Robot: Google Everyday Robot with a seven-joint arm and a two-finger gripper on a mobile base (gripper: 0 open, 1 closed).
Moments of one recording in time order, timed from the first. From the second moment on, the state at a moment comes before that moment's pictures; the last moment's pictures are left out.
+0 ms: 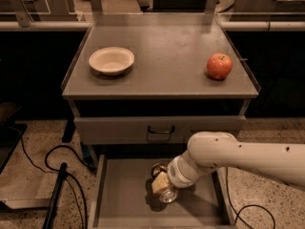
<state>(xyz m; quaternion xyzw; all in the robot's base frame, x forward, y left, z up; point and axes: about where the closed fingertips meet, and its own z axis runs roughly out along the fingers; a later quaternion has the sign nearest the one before) 0.432 -0.047 0.557 -0.13 0.97 0.22 0.05</state>
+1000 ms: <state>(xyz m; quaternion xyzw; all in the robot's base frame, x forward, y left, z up) 0.433 -0.024 0.449 -0.05 0.98 0.21 0.03</state>
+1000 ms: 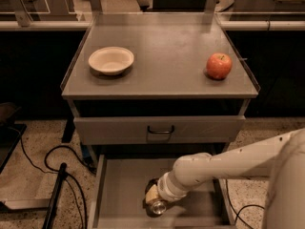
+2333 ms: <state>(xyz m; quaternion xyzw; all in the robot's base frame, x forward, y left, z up) 0.423 -0.012 0.381 0.01 0.96 0.28 0.00</state>
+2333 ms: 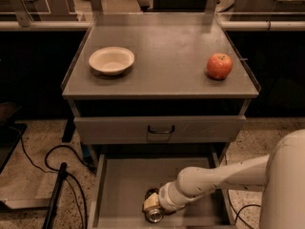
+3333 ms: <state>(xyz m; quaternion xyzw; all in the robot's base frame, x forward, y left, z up) 0.429 -0.006 0.372 0.01 0.96 0.29 0.00</state>
